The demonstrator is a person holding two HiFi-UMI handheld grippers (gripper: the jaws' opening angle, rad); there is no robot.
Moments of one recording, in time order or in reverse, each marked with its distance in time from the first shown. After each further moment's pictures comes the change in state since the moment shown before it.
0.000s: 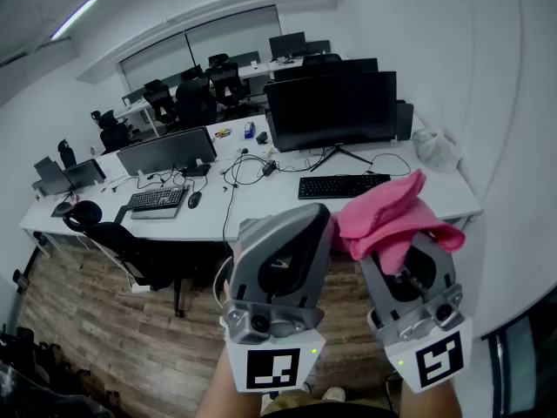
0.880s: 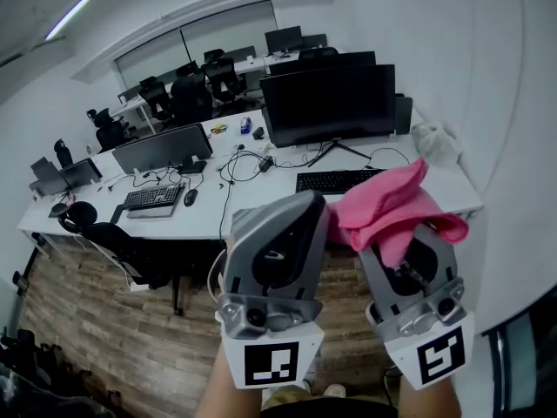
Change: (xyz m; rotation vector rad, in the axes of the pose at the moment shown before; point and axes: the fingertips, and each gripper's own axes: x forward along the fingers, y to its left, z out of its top) left arm 0.011 0.002 -0.016 0.016 0.011 0.014; right arm 0.007 -0.008 -0.013 0.014 -0.009 -0.011
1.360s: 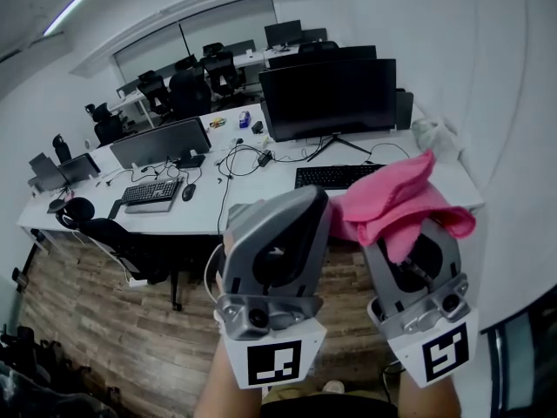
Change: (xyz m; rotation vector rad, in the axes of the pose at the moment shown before) left arm 0.004 -0.003 -0.003 0.061 -0.006 0.008; right arm 0.002 -0.007 -0.004 0.030 -0.022 -0.006
